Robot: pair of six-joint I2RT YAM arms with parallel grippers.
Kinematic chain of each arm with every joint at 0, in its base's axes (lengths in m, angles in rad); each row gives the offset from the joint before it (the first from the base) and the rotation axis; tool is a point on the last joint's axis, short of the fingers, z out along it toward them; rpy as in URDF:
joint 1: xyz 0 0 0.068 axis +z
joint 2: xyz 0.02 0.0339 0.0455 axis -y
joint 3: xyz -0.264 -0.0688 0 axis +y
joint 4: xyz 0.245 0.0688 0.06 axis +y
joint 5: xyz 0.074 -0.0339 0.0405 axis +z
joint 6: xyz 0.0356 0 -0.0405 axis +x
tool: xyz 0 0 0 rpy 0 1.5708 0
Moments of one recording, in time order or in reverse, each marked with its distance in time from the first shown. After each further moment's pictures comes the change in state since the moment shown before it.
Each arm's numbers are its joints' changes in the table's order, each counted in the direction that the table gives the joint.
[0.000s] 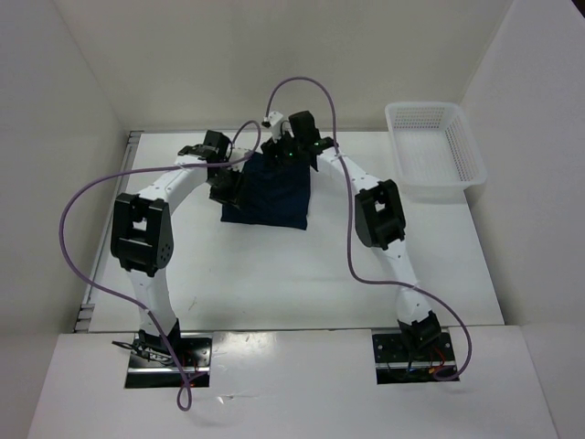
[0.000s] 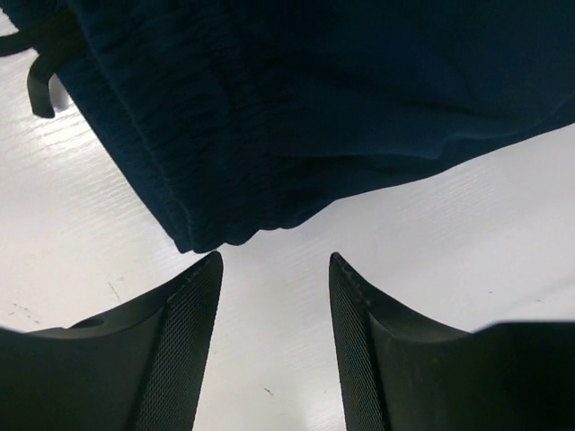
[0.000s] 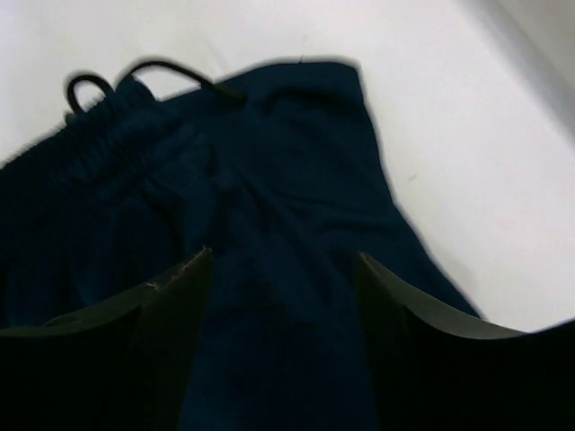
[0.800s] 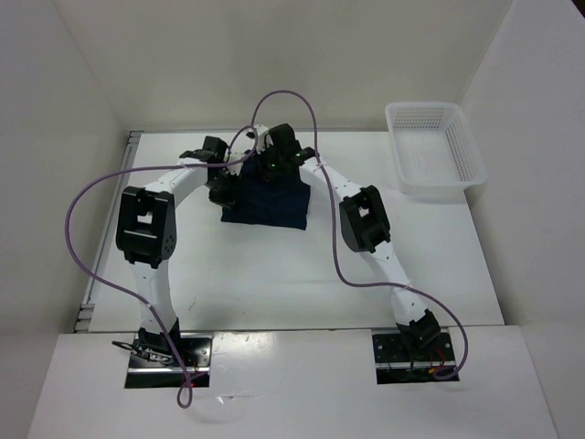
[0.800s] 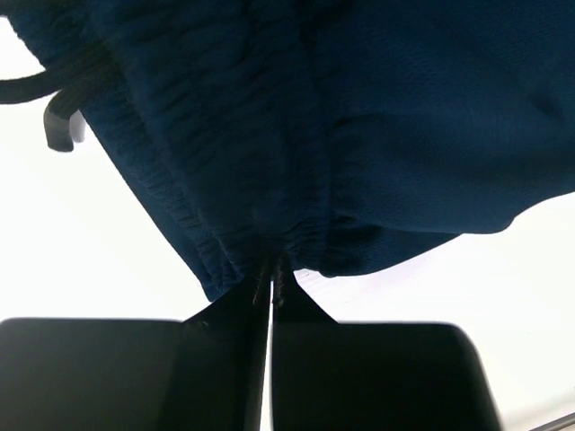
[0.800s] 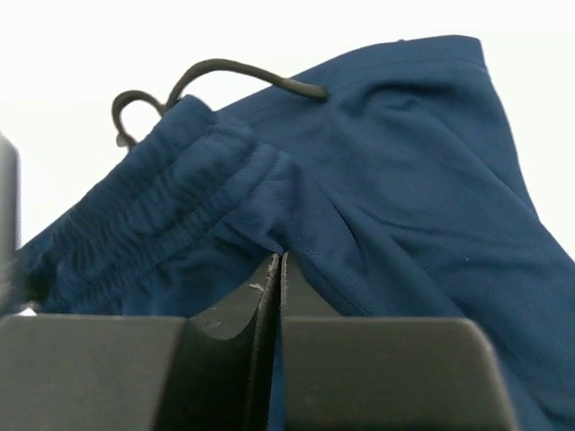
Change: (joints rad) left arm 0.035 -0.092 0.013 -0.083 -0.007 0.004; right arm 0.091 -0.170 -0.129 0.045 -0.032 0.167
